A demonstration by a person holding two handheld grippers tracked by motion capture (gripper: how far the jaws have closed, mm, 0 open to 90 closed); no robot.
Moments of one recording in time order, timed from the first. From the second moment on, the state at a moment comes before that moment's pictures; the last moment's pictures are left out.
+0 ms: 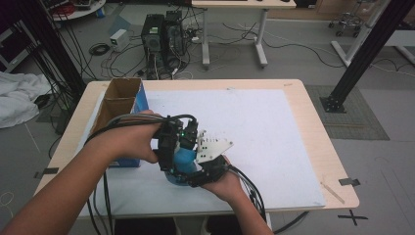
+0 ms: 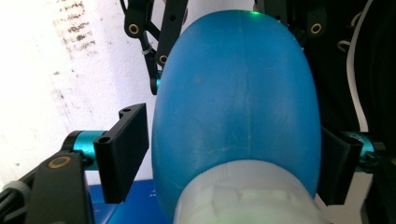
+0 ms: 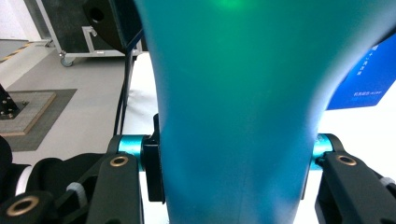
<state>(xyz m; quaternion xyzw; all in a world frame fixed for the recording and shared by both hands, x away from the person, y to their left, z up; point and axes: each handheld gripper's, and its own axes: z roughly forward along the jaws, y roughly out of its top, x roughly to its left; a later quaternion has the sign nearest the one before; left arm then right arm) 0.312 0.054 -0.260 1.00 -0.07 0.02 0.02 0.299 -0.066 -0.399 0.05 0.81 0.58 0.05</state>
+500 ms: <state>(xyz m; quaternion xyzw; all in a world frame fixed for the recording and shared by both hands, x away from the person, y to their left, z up) 0.310 0.054 -0.260 1.00 -0.08 0.02 0.01 0.300 -0.063 -0.397 0.05 0.81 0.58 0.05</state>
